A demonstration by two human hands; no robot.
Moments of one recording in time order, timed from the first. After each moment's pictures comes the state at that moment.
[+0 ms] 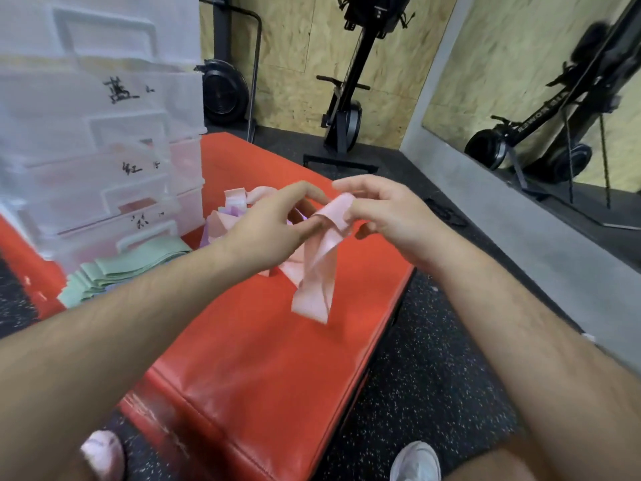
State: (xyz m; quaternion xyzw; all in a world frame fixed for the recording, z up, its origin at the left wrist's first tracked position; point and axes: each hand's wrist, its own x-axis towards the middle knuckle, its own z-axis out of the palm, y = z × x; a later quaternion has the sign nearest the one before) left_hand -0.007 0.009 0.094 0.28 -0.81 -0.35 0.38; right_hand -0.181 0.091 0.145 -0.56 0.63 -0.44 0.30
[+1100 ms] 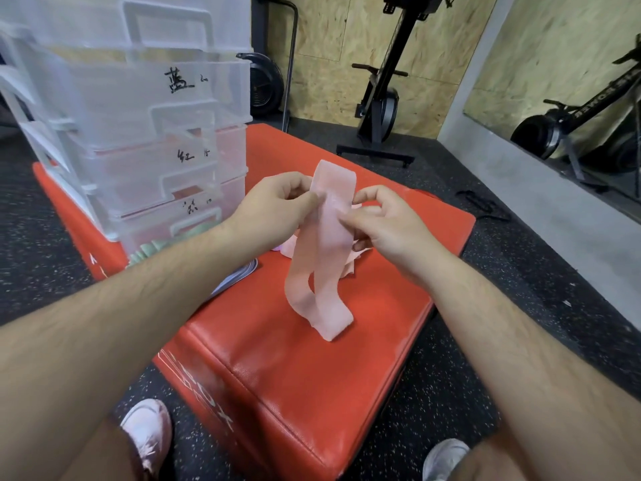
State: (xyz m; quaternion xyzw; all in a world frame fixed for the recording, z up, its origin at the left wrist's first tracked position) left_hand 0.034 -0.004 0.091 0.36 -0.74 -0.42 0.38; right_hand -0.139 0.068 0.092 -0.52 0.62 -0.48 0.34
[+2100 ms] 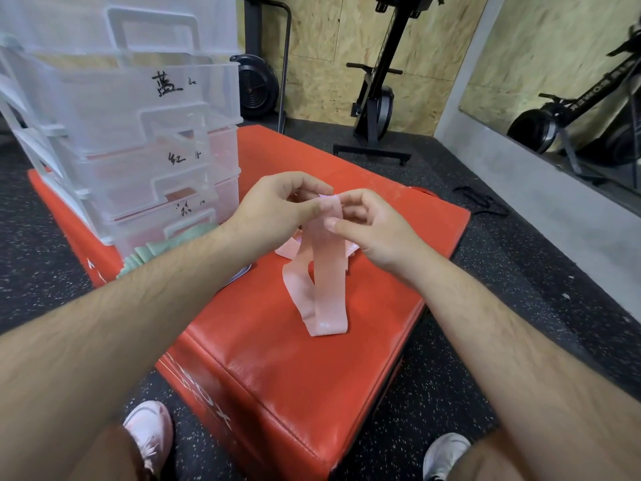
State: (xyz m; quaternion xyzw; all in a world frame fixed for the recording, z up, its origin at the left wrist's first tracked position) left_hand 0.024 0.010 0.095 0.33 -0.73 -0.46 0.40; right_hand -0.148 0.073 0.079 -0.56 0.60 -0.46 0.33
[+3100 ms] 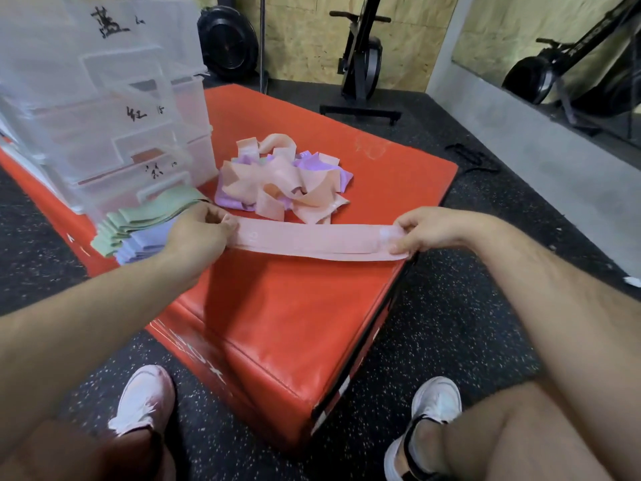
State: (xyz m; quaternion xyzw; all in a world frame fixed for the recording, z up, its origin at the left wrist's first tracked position) left_hand 0.074 -0.008 -0.022 0.55 -0.61 -0.41 0.38; right_hand -0.280 0.106 0.037 -0.55 0.76 -0.07 0.35
